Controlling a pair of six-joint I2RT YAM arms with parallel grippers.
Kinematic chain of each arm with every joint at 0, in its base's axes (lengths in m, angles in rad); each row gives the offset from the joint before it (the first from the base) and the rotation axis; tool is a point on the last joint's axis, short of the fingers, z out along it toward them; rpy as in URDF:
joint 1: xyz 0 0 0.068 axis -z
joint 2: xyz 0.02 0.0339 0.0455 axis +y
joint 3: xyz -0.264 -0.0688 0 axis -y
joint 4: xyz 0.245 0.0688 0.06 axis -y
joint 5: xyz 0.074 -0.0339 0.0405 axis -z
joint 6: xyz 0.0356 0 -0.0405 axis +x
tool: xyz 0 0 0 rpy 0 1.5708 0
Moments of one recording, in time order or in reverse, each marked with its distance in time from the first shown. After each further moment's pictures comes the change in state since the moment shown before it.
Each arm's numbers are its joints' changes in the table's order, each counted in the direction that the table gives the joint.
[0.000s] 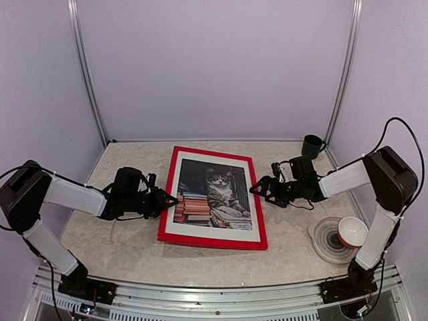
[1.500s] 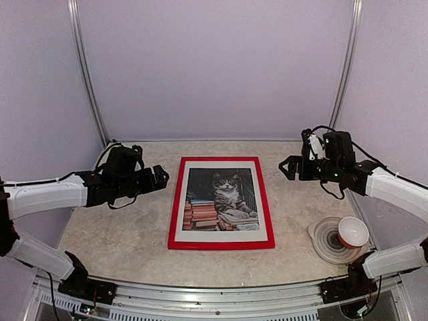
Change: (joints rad) left arm 0.101 -0.204 0.190 -0.431 -0.528 0.250; right arm 0.001 -0.552 0.029 -0.465 0.393 -0.329
